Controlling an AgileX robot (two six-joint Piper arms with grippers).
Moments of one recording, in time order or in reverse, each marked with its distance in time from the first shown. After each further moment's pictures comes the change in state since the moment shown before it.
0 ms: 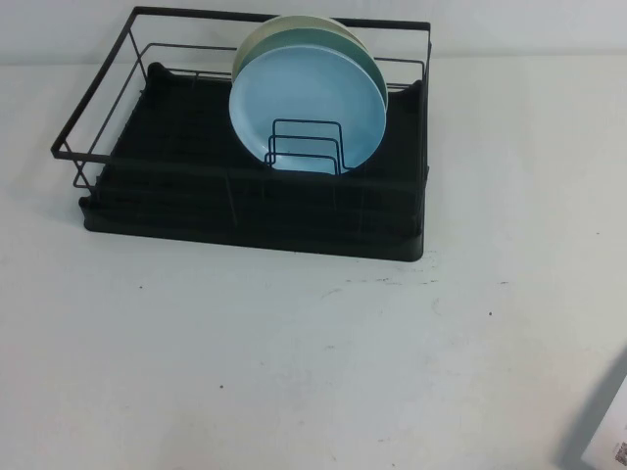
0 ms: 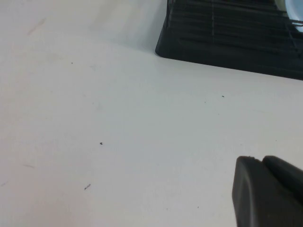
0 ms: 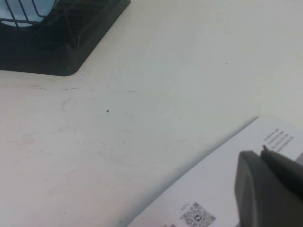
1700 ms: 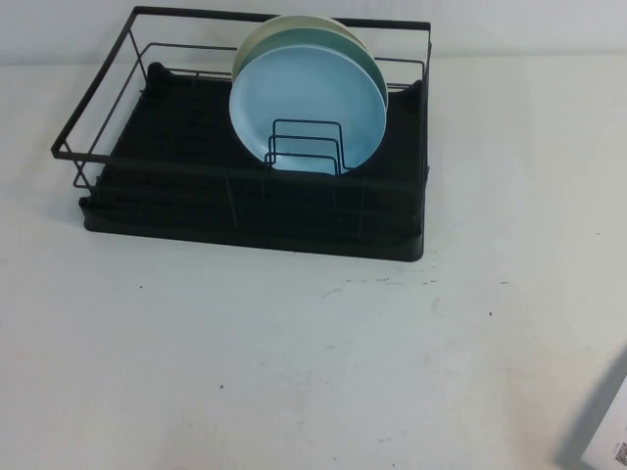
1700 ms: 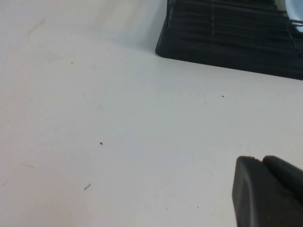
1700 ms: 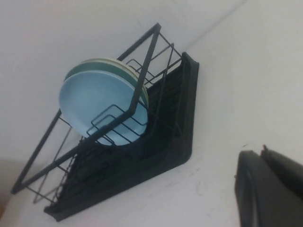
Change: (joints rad) right arm 0.000 0.000 0.000 0.714 -0.128 -0.009; left arm 0.000 0.000 0.000 0.000 0.000 0.000
